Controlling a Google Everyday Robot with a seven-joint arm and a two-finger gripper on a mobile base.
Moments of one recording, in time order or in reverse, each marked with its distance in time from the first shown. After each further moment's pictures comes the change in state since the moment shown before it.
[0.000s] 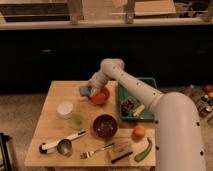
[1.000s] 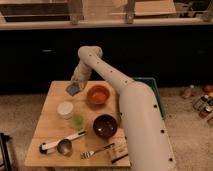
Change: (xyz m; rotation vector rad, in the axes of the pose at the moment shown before) arm -0.064 -0.037 0.049 -0.219 -0.006 -0.491
